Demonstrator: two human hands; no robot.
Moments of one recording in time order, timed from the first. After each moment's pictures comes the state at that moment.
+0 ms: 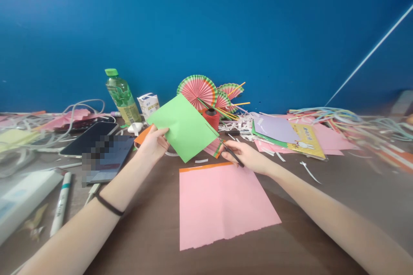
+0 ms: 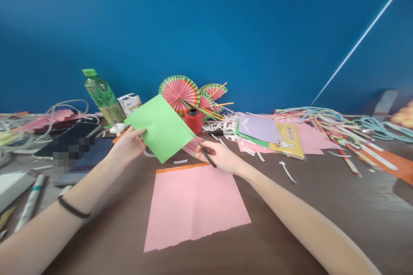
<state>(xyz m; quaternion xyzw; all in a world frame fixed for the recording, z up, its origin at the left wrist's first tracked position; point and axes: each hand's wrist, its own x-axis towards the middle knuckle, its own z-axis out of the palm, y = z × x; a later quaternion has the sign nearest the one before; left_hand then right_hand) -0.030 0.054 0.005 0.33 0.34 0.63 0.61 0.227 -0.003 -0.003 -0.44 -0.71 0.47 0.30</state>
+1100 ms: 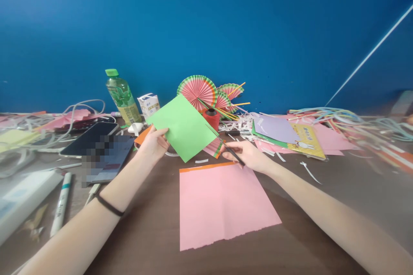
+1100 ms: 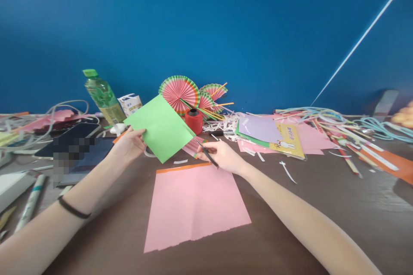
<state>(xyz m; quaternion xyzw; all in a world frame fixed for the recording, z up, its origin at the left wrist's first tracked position) -0.032 0.058 0.001 0.33 0.33 0.64 0.61 0.230 0.000 -0.005 -0.45 -0.69 0.47 0.31</state>
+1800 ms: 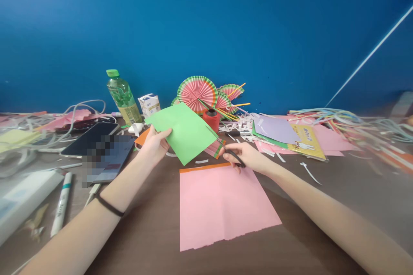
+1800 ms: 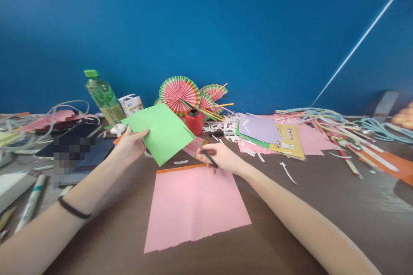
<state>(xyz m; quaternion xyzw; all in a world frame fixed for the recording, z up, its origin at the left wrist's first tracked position) -0.030 0.051 0.003 0.39 0.35 0.63 0.58 0.229 -0.002 -0.003 -0.46 -0.68 0.50 0.29</state>
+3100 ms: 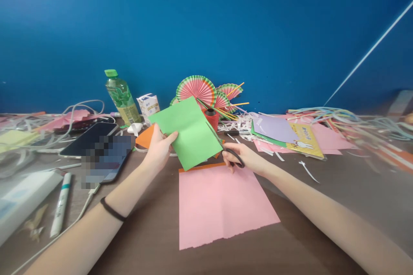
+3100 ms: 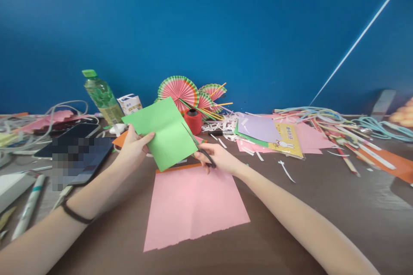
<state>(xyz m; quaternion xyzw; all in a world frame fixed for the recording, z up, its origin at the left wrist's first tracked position) -0.010 0.038 -0.001 0.47 0.35 0.63 0.51 0.224 -0.005 -0.003 -0.41 -0.69 0.52 0.30</state>
